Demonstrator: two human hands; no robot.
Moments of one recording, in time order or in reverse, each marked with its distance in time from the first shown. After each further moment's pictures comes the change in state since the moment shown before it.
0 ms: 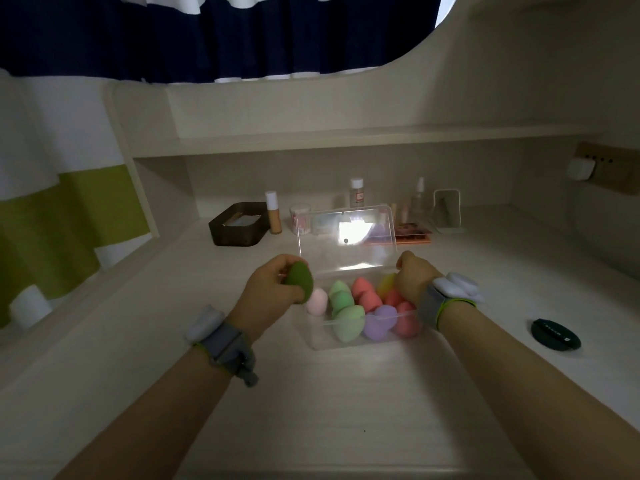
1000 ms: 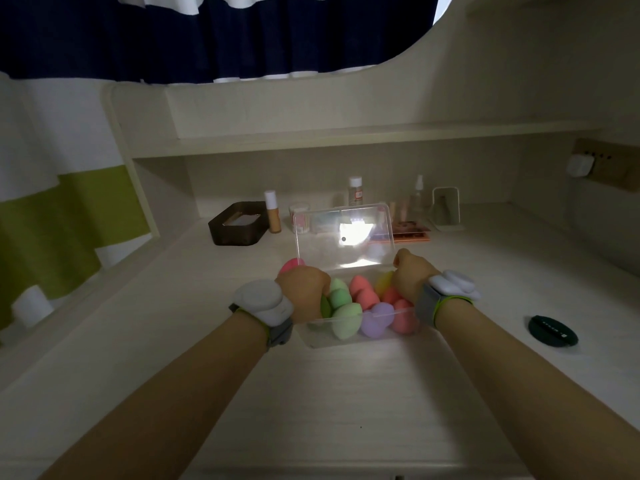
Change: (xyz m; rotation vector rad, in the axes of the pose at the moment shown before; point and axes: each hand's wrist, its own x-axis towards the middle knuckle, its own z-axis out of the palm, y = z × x) left_hand 0.021 0.009 0.031 1.062 -0.325 0.162; right_hand 0.000 0.001 0.000 0.009 0.018 -0.039
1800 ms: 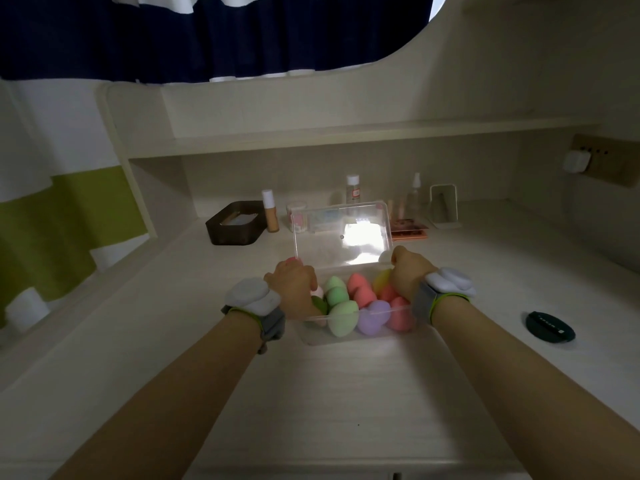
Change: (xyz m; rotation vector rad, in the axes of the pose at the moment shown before) left_hand 0.010 -0.010 0.014 -0.025 0.079 -0.199; right_hand -0.003 -0.001 -0.001 -0.044 0.007 -0.029
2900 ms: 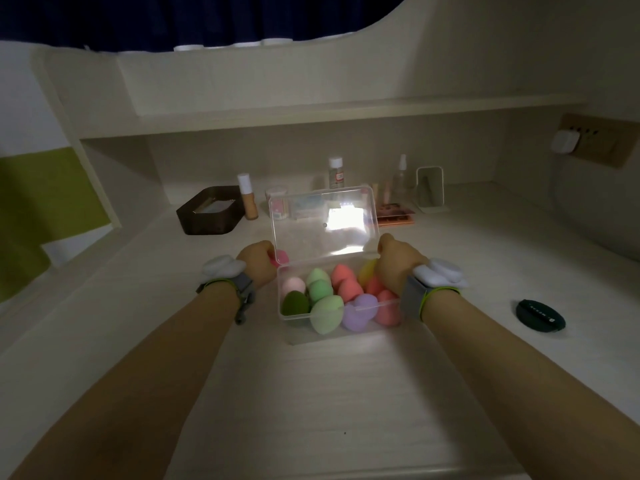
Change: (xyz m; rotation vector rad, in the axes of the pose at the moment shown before) left_hand 0.071 -0.050 0.024 -0.327 0.078 -0.144; right_hand 0.008 0.003 0.005 -0.030 0.036 -0.036
